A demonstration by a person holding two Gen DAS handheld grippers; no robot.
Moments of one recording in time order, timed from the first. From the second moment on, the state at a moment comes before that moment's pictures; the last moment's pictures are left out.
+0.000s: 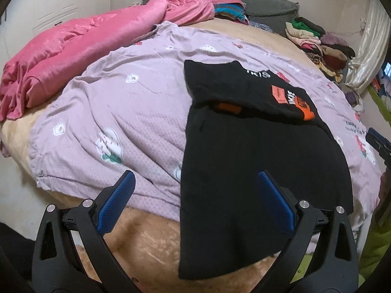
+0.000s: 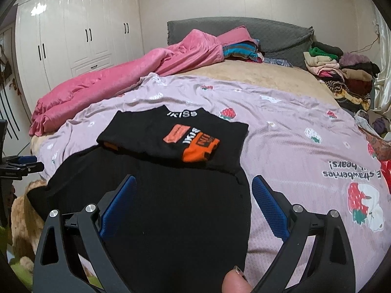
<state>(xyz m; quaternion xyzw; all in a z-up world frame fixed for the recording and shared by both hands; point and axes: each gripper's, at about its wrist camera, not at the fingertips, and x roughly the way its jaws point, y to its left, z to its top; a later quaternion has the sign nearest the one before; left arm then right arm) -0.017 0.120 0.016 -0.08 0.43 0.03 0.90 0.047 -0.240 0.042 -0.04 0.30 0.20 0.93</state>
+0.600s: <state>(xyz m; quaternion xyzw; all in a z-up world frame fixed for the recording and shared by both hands) -0.045 0.106 -0.015 -0.07 0.48 0.00 0.87 0.030 -0.263 0.014 -0.04 0.34 0.19 0.92</state>
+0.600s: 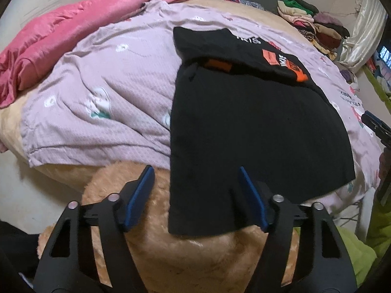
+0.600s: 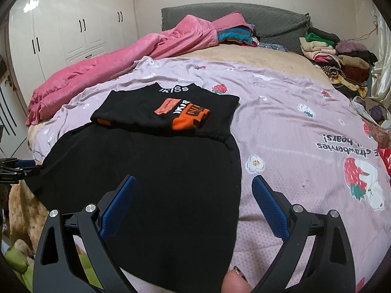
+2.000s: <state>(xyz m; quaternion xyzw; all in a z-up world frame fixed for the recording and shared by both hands) -0.043 0.117 0.012 -0.12 0.44 -0.02 0.89 -0.011 -0.312 -0.025 0.02 0.41 0.28 0.87</state>
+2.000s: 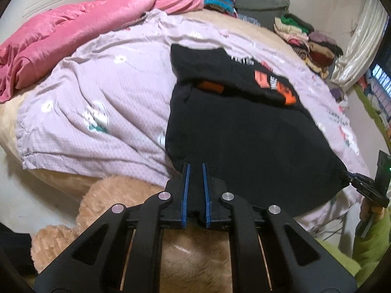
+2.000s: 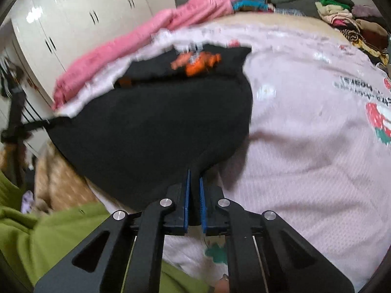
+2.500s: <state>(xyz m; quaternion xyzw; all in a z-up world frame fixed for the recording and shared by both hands) -0.017 0.137 0.066 -0.16 0.37 0.00 0.92 0.031 -0.335 0.052 0.13 0.28 0.27 0.91</state>
